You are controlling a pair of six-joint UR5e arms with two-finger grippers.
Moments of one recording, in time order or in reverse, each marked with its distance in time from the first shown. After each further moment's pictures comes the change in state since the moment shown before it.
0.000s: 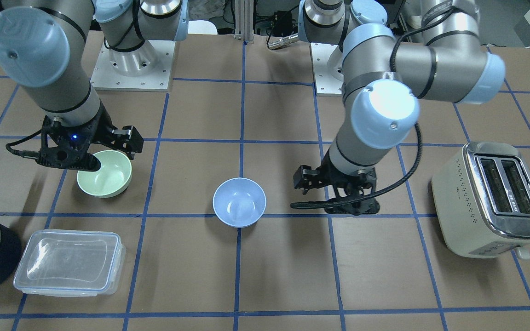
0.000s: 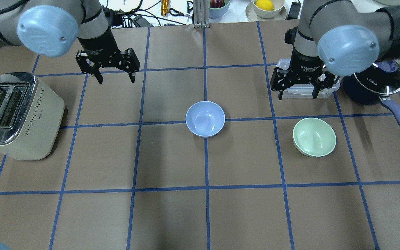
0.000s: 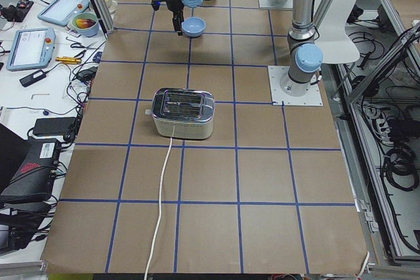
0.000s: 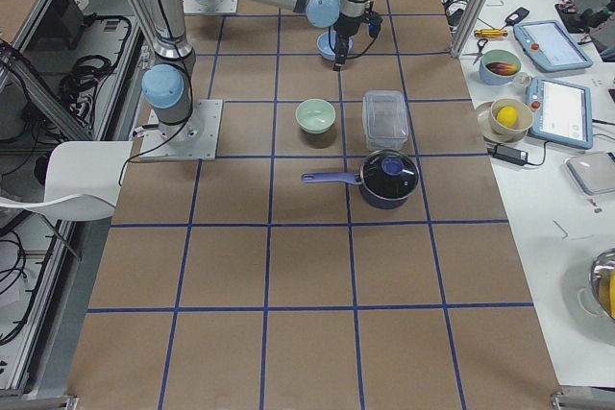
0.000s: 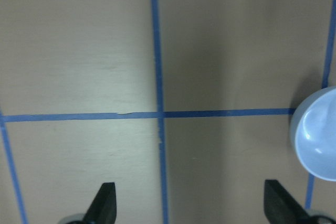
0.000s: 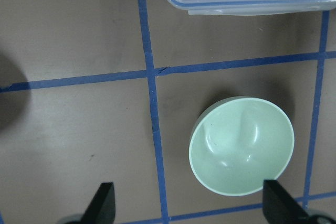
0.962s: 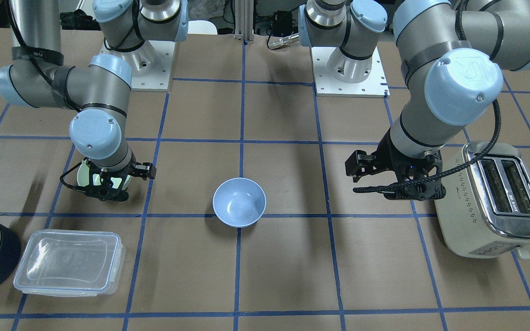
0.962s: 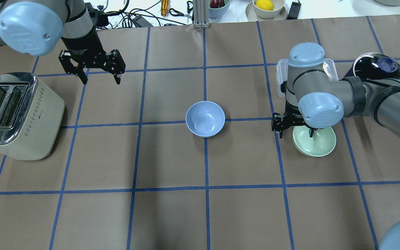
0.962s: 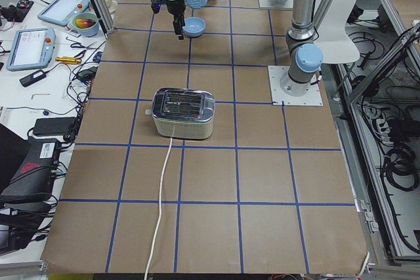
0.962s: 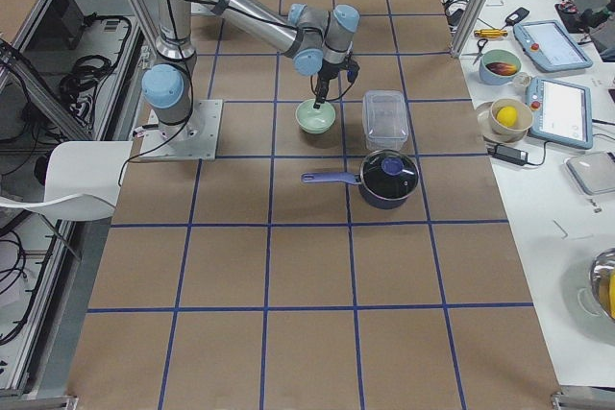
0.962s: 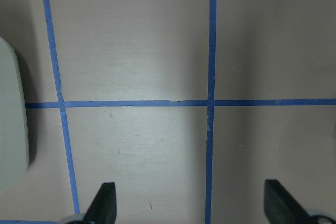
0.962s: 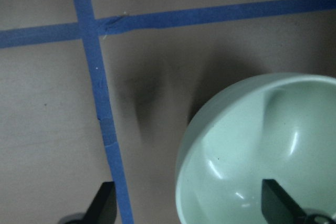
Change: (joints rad) left arm 0.021 0.016 -0.011 -0.017 0.047 0.017; right arm -0.017 0.084 0.260 -0.242 -0.085 0.018
